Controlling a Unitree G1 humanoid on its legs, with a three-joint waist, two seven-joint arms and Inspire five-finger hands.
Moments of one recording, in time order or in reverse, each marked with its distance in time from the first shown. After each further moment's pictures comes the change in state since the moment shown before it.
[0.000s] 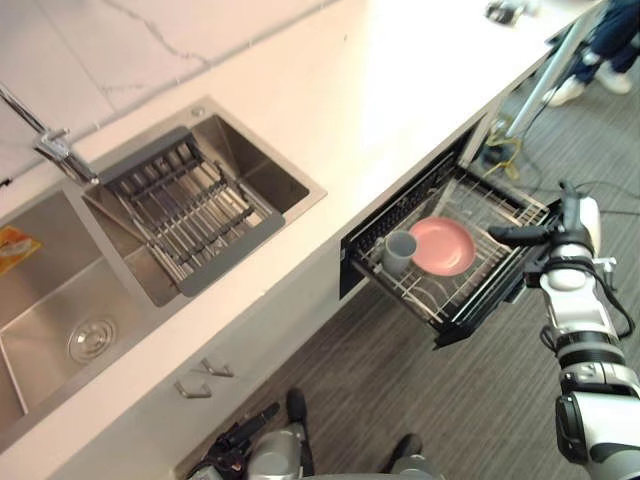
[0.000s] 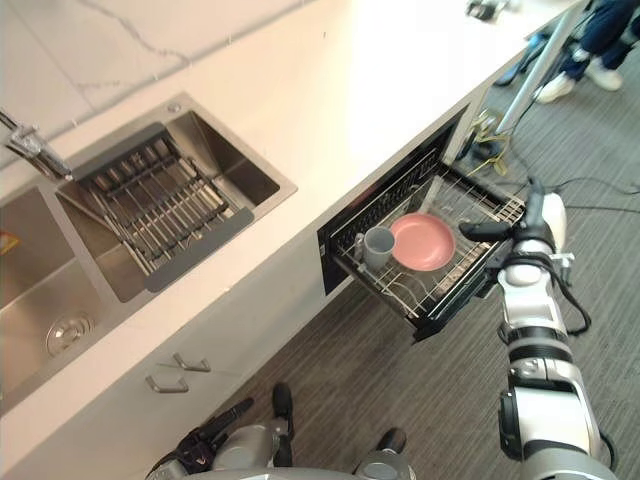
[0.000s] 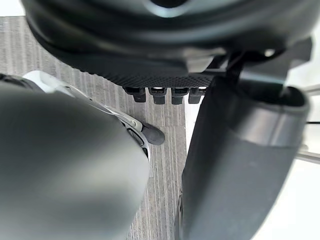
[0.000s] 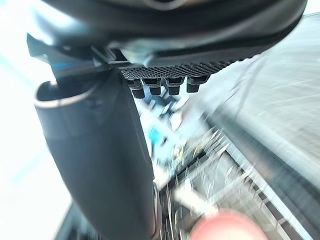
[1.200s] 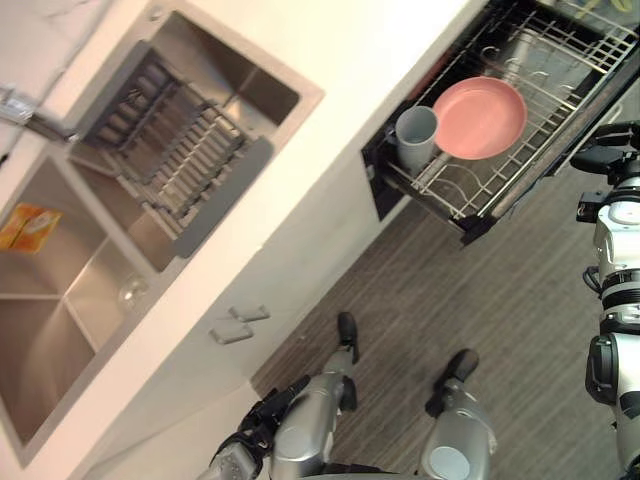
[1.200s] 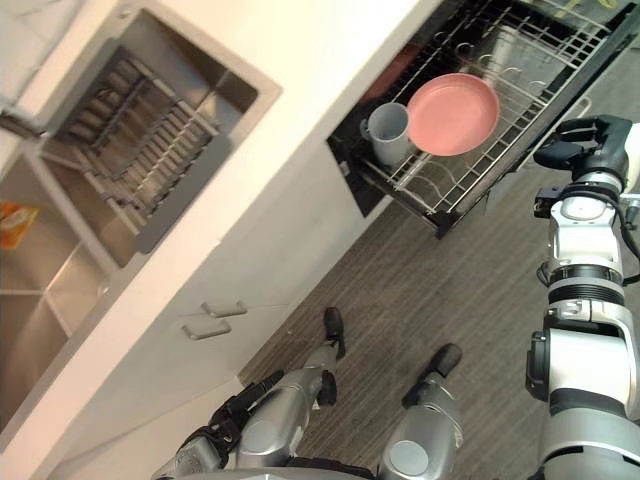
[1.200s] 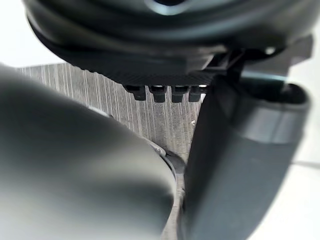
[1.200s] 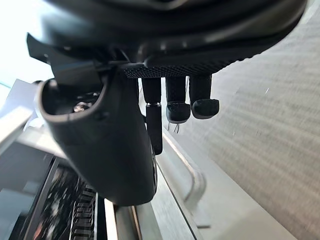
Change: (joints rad) left arm -0.053 -0.066 -0.161 -0.076 -0.119 -0.013 -0.093; right arm -0.440 -0.197 0.152 0.203 0.089 0.035 -0.017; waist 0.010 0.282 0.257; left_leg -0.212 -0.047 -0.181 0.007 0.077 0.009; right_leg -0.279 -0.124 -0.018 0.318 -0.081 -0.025
